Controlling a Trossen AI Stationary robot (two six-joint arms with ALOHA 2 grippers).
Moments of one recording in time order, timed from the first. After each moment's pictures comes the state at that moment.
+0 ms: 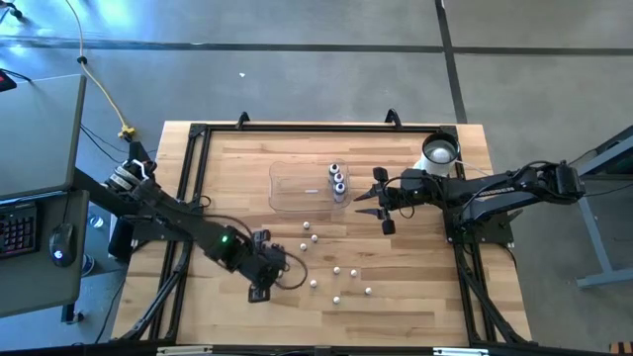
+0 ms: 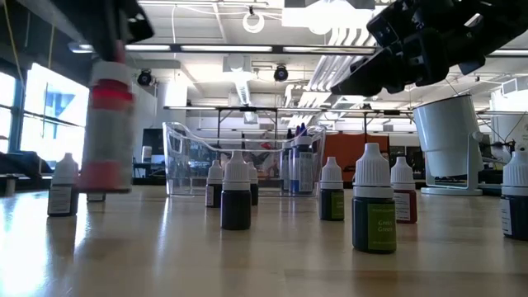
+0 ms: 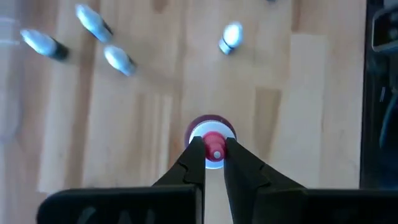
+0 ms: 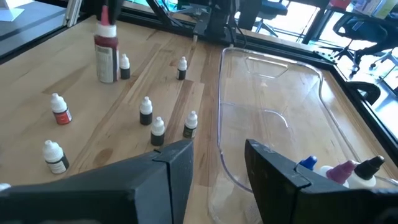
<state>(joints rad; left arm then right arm) -0.52 1.54 1.22 -0.78 -0.18 -0.58 -0.11 1.14 0.44 0.37 -0.17 -0.24</state>
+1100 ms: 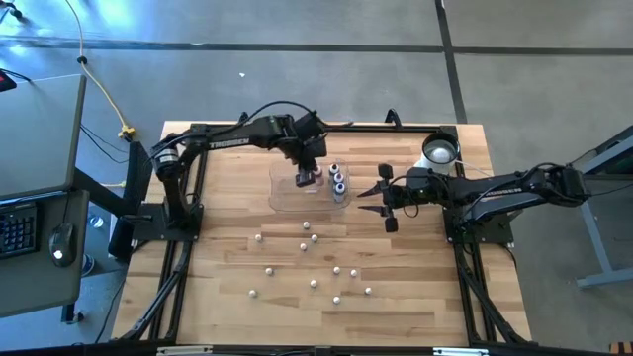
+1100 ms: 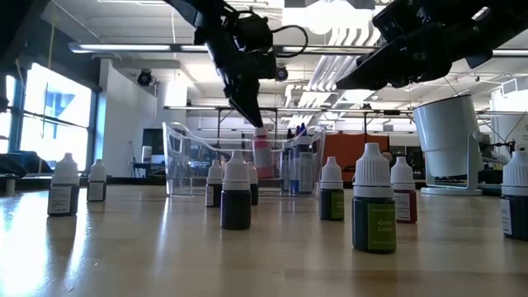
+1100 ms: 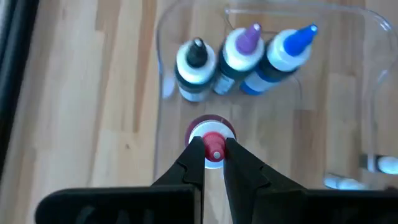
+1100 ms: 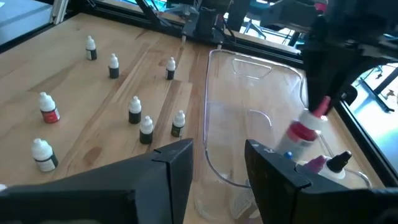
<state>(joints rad) 0.40 1.83 1.57 -0.77 0.16 0.26 -0.11 1.07 0.44 0.30 -0.12 -0.26</state>
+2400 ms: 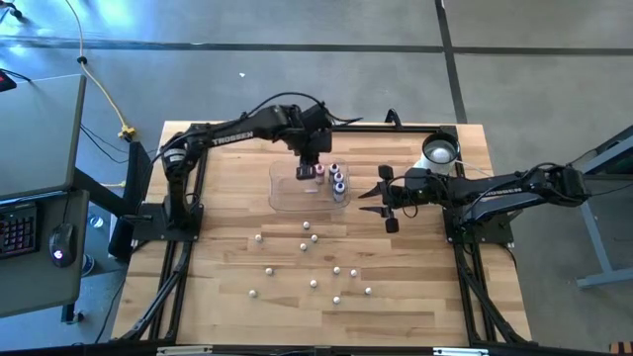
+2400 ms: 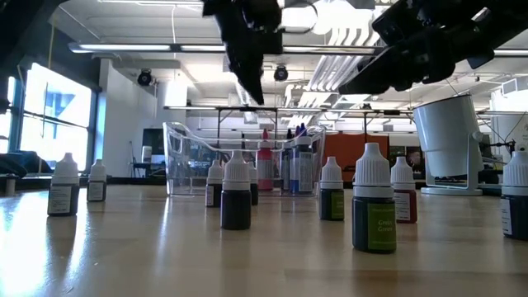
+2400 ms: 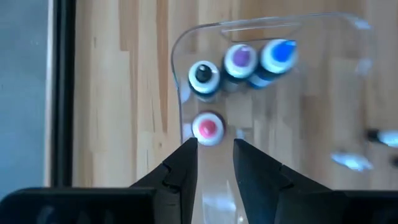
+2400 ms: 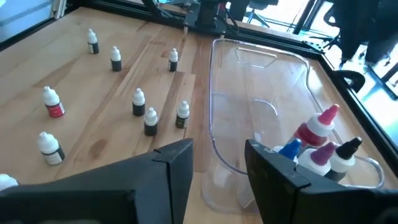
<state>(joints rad) 0.37 1.90 1.86 -1.06 0.06 0.39 -0.11 1.07 0.44 0.27 -0.12 -0.23</state>
